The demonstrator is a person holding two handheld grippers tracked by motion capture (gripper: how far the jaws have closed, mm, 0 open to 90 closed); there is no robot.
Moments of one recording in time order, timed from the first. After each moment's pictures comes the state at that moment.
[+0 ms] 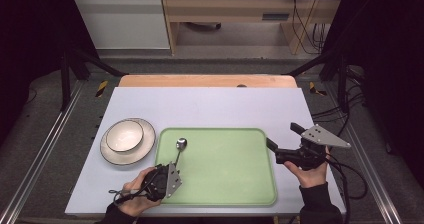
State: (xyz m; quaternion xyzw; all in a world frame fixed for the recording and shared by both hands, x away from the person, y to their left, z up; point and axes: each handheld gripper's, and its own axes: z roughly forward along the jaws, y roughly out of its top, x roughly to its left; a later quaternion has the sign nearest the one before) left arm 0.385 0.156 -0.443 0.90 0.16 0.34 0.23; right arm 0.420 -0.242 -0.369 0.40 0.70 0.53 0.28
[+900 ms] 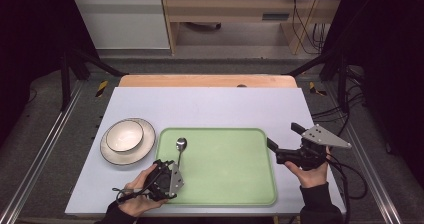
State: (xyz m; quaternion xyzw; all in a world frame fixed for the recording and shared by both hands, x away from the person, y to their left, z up) left arm 0.390 0.153 -0.450 0.91 0.15 0.32 0.21; right arm 0.420 -0.243 -0.369 0.40 0.70 0.53 0.28
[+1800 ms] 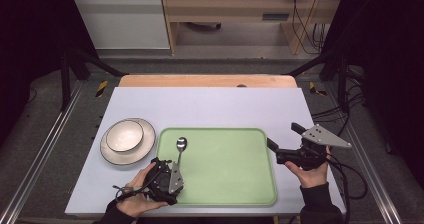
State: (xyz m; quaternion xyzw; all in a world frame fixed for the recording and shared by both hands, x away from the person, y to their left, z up) left arm 0.392 0.153 -0.450 0.92 0.16 0.27 0.21; right arm 0.420 -0.243 -0.369 0.40 0.70 0.53 0.28
